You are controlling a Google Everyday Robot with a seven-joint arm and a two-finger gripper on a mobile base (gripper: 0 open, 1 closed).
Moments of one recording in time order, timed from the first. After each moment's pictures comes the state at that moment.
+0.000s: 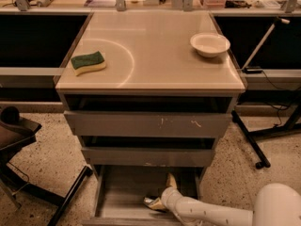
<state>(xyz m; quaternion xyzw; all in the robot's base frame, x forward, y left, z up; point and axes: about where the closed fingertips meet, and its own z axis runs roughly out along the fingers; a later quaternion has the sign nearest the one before) 0.554 -0.059 0.184 -0.44 0.79 0.01 0.42</state>
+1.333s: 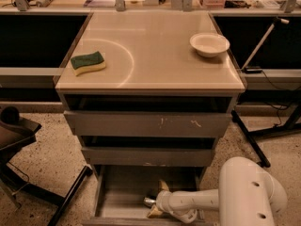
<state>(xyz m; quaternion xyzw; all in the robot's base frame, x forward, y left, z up) 0.527 -0.023 0.133 -0.54 0.77 0.06 0.33</state>
